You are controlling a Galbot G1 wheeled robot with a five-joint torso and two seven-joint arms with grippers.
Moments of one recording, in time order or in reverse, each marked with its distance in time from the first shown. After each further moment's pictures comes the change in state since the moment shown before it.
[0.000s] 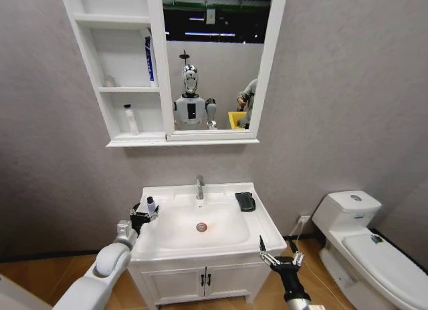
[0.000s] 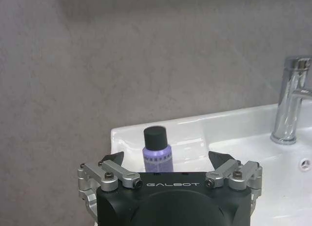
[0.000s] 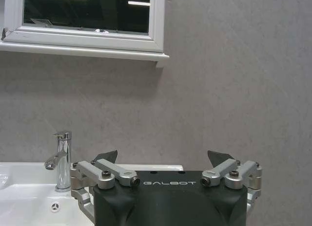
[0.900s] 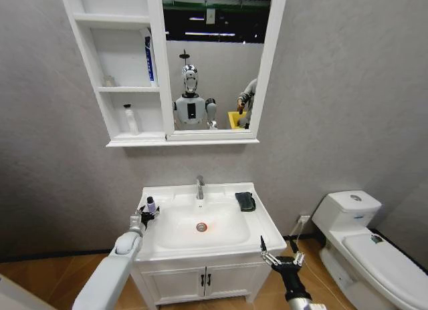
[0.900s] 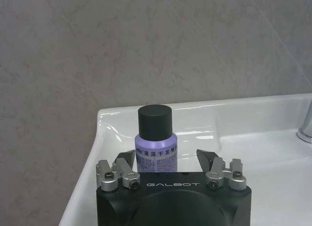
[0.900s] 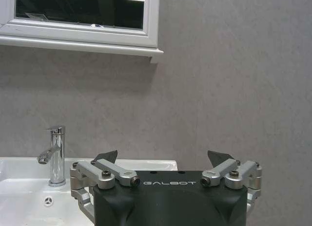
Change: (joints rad) left arm -0.243 -0.149 0.020 0.376 0.052 -0.048 0.112; right arm -0.013 -0.007 0.023 -0.010 0.015 0.006 -0.001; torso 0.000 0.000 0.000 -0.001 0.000
